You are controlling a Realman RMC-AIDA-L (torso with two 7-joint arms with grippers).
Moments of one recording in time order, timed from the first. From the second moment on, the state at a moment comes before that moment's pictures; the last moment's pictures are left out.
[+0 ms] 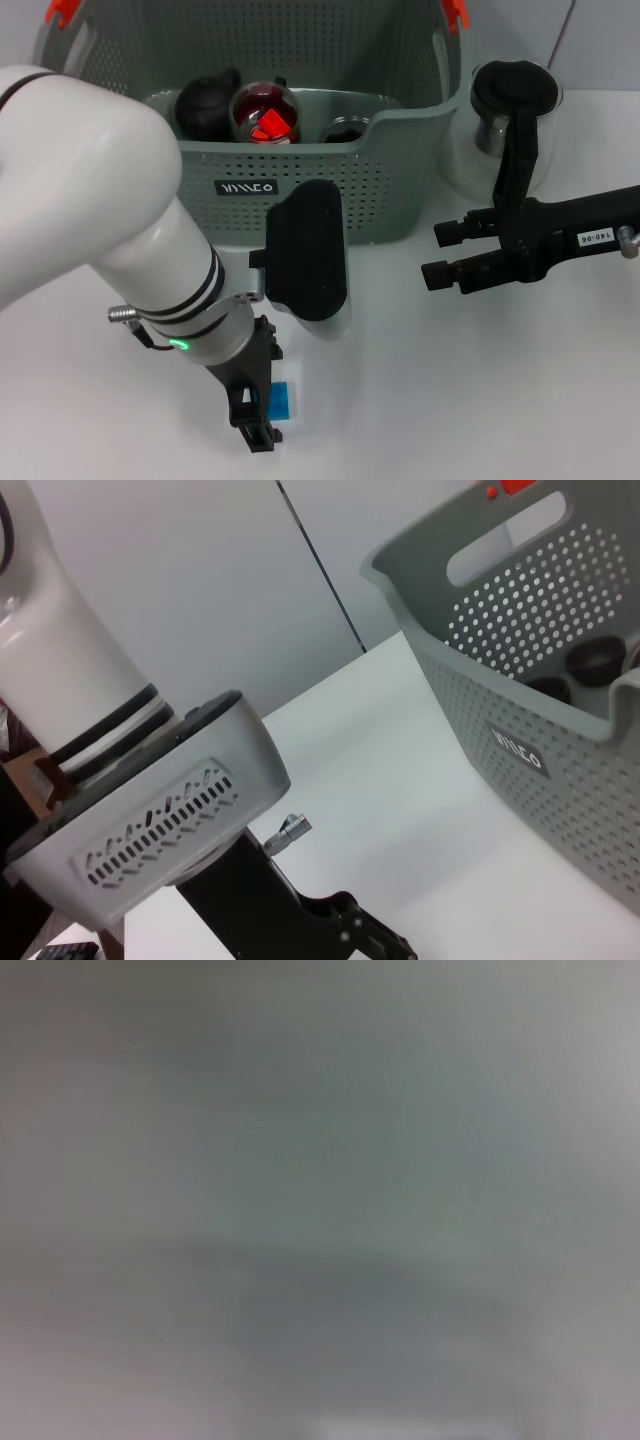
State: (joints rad) left arm -0.53 -2.18 -1.37 -1.37 -0.46 1.52 -2.17; right arm 0.74 2.01 -0.75 -0.66 -2.16 -1.71 1.76
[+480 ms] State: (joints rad) left arm -0.55 -2.18 -1.34 -1.35 -0.47 1.51 -2.17; right arm 0.73 2.01 -0.74 -0.66 -2.16 -1.70 1.76
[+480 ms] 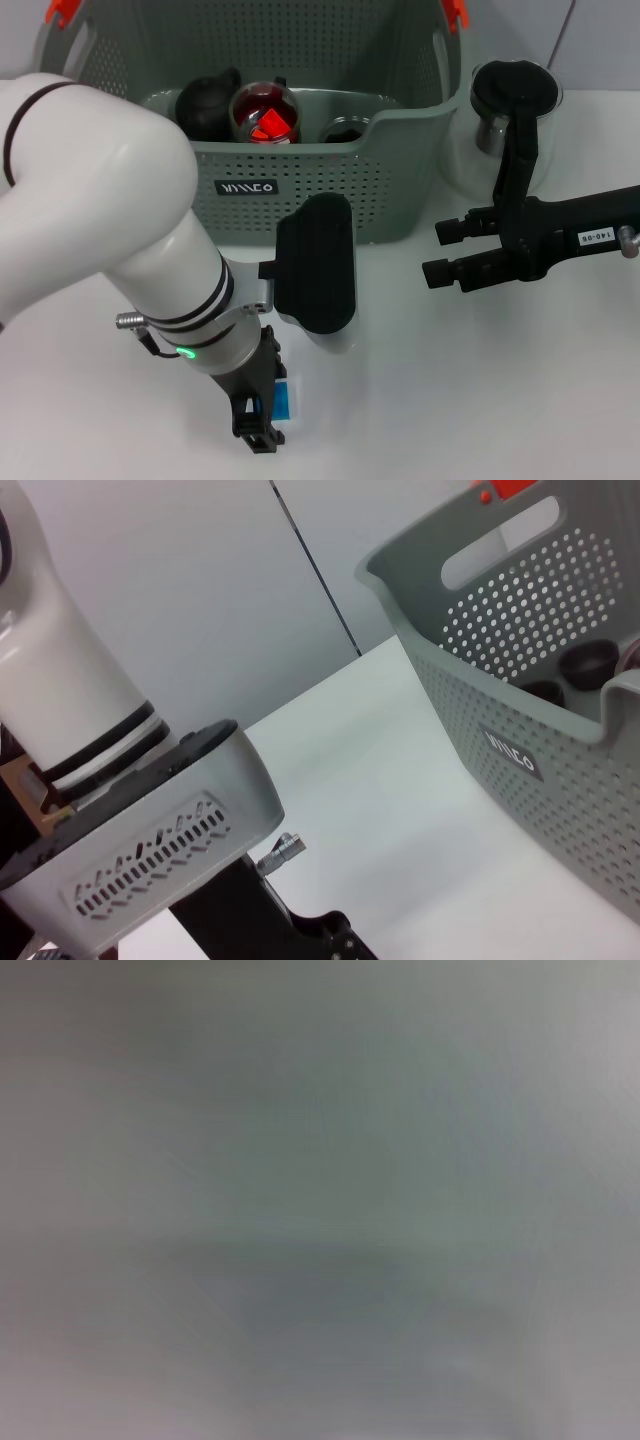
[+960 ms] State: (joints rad) left arm -0.56 -2.18 -1.33 -1.33 -0.47 1.51 -2.18; right arm 0.73 2.01 -0.73 -0.66 -2.16 -1.70 1.75
